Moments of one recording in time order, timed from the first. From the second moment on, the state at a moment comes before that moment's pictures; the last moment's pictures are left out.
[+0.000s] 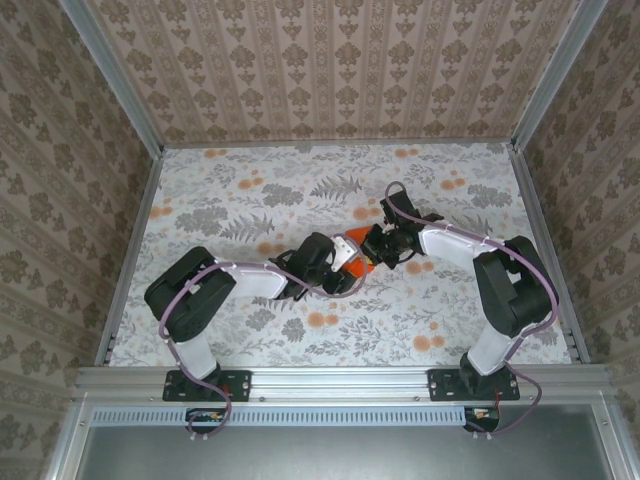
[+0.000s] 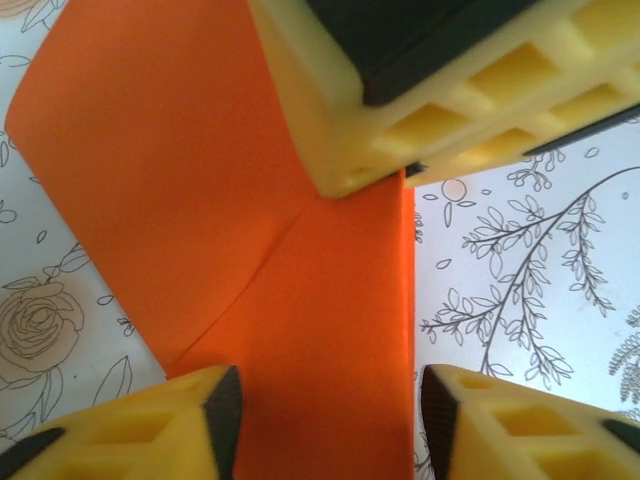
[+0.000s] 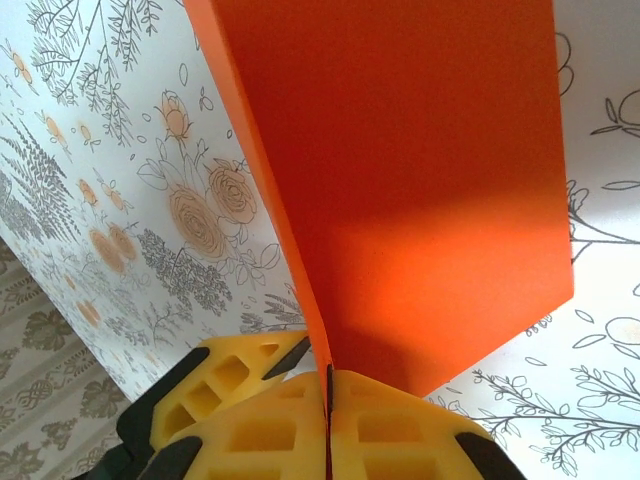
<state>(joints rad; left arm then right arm) -0.88 1.75 0.79 0.21 0.14 0.02 0.41 1.70 1.01 -0.38 -0.45 1.12</state>
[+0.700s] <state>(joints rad) -0.88 1.76 0.79 0.26 0.15 0.06 0.36 1.72 1.04 -0.43 -0.46 1.09</state>
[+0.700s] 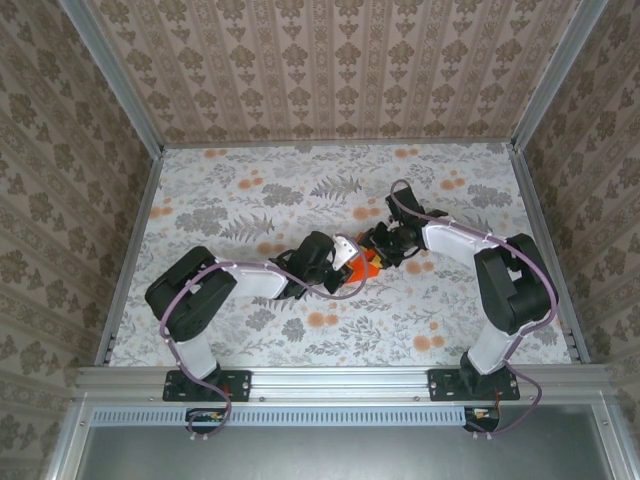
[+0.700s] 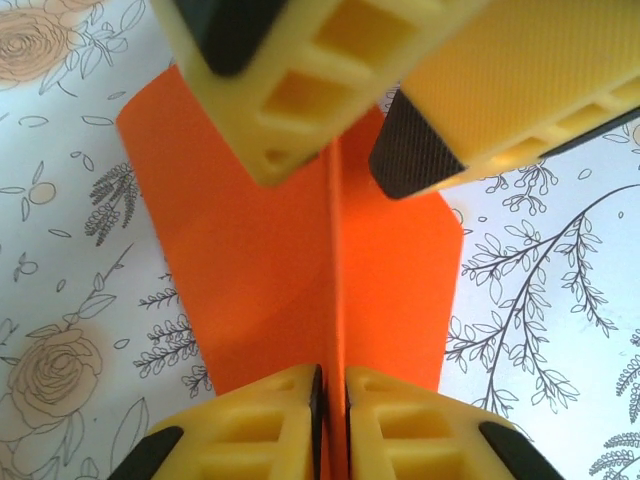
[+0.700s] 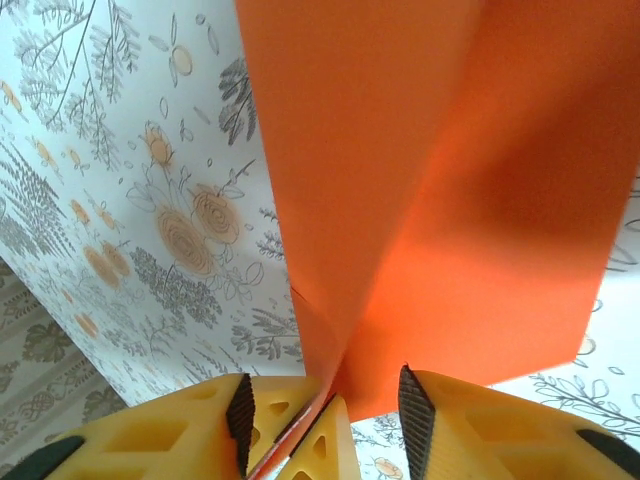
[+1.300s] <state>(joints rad) -0.88 1.80 0.85 0.16 0.26 -0.05 0.26 1.53 0.88 -0.33 -0.47 0.87</state>
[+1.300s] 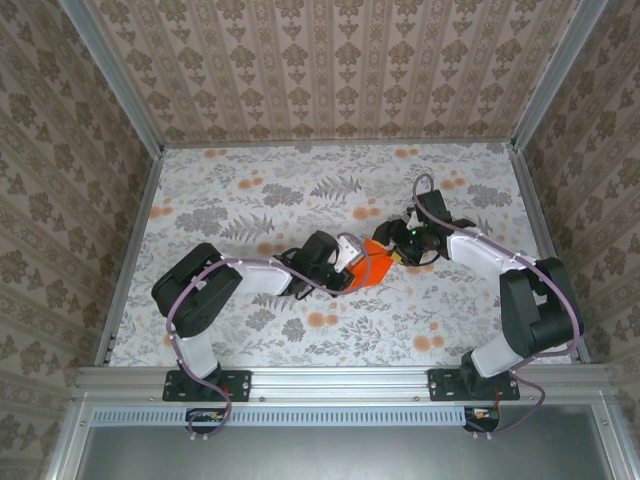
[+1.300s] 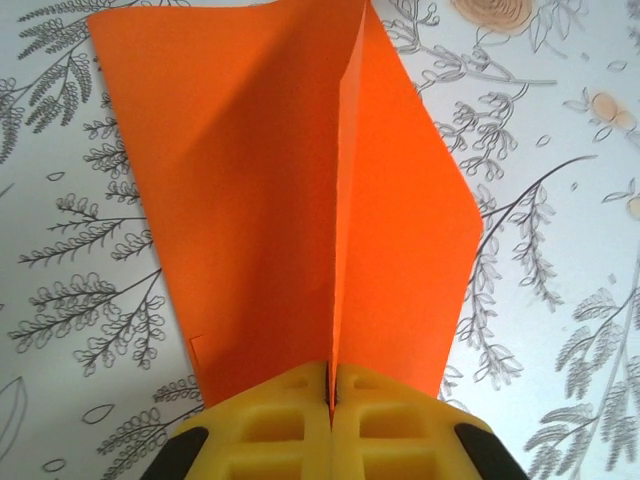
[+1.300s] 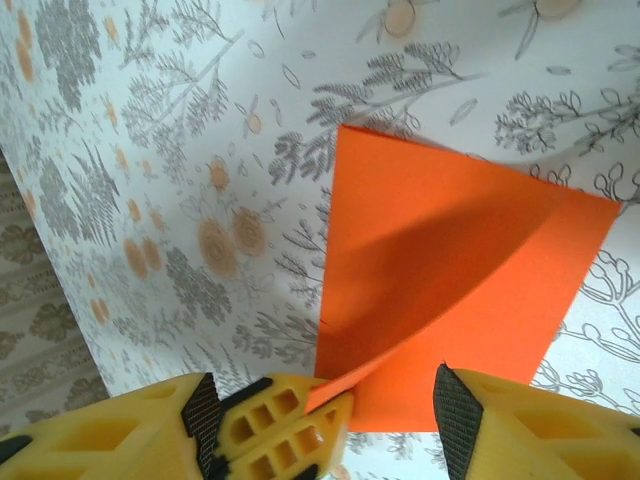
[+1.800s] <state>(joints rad) -0.82 1.83 0.88 0.13 0.44 -0.34 0.29 1.55 0.72 -0.11 -0.58 0.83</state>
